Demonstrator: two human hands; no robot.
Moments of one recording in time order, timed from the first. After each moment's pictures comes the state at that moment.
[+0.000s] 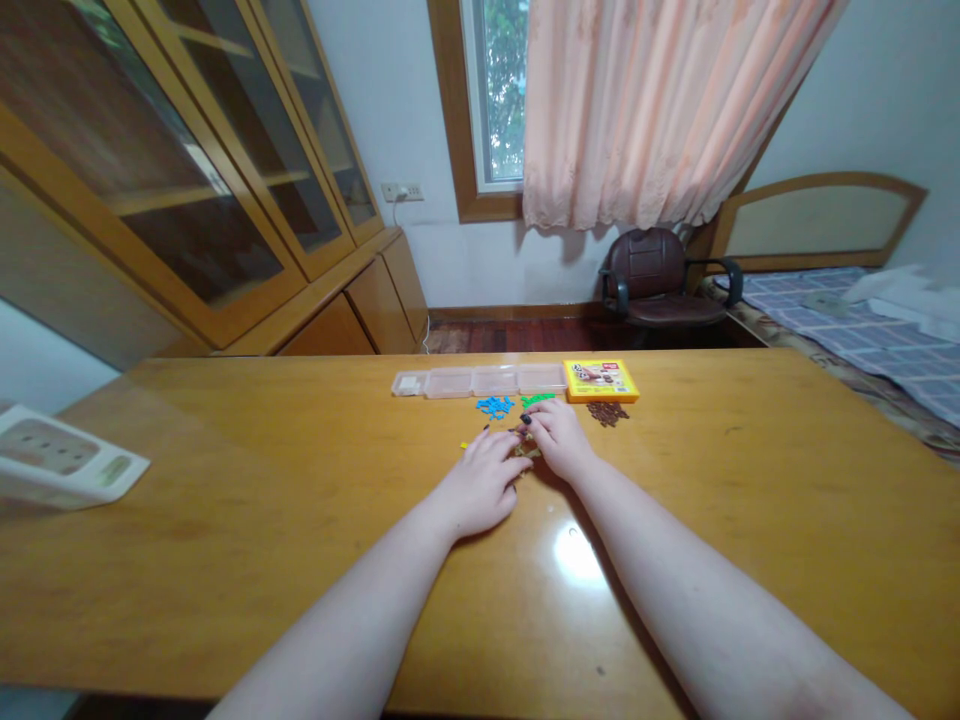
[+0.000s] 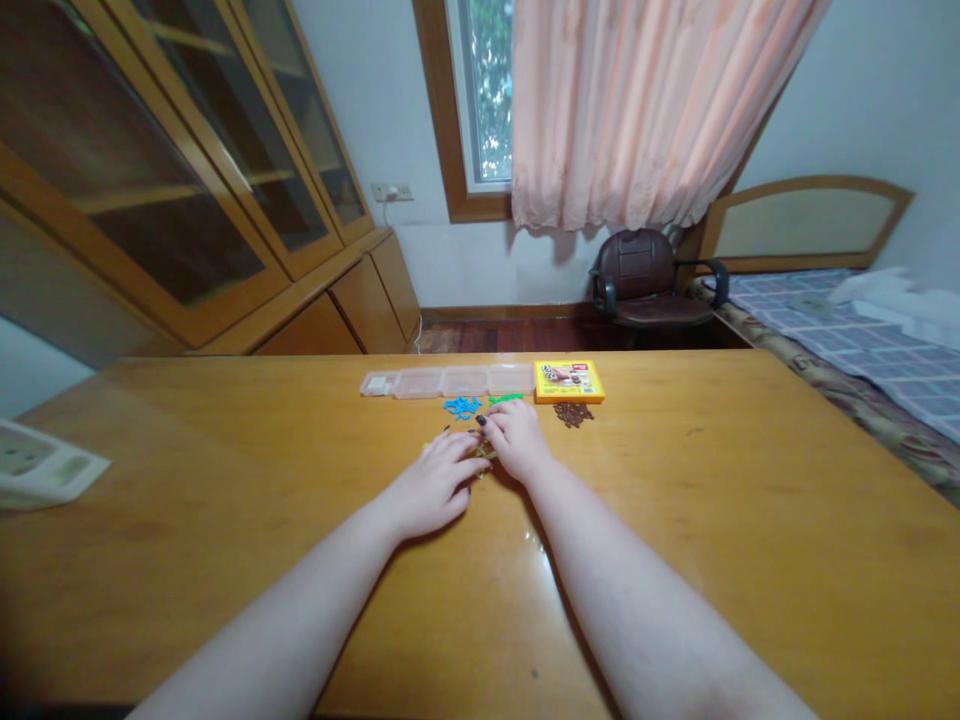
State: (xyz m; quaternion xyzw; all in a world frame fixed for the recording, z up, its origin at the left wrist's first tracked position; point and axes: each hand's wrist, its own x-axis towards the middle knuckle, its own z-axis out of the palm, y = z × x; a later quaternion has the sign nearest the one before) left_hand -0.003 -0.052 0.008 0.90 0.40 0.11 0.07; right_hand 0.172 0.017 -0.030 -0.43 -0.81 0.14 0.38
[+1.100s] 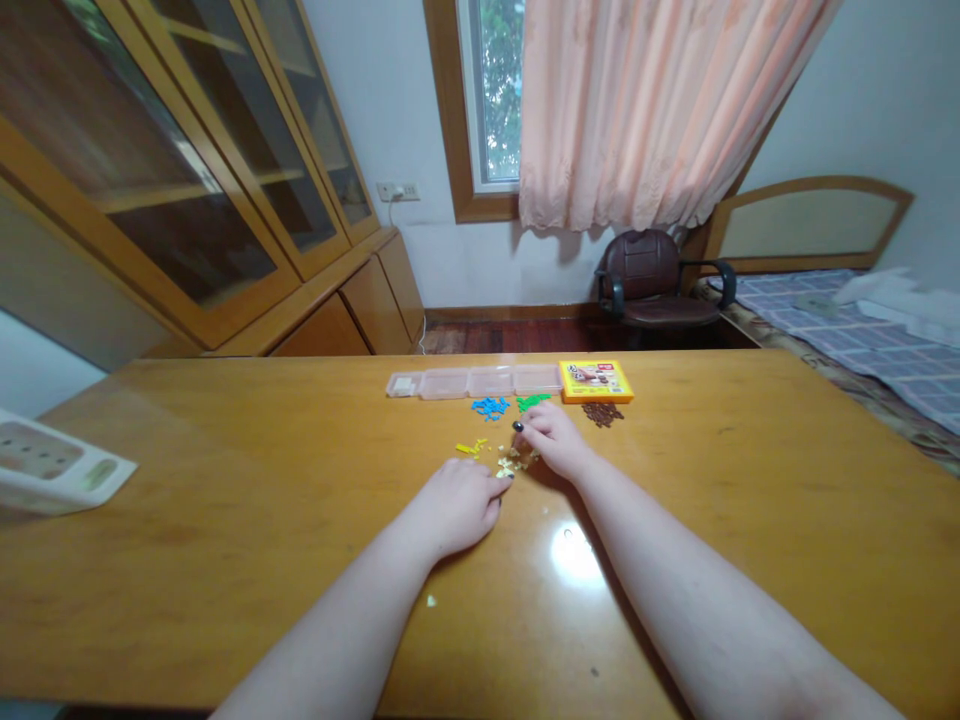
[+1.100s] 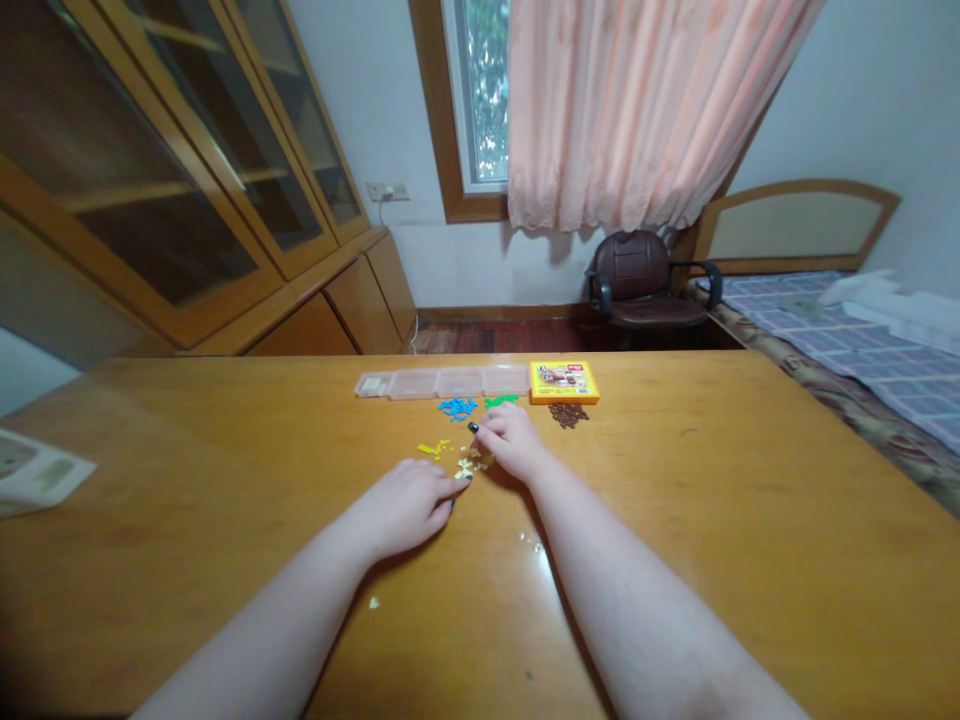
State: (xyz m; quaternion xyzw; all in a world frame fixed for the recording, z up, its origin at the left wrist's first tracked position) left_hand -0.010 -0.068 0.030 0.89 0.45 -0.01 0.06; right_hand 0.175 0.019 -0.026 -0.38 -0.83 0.23 0.35
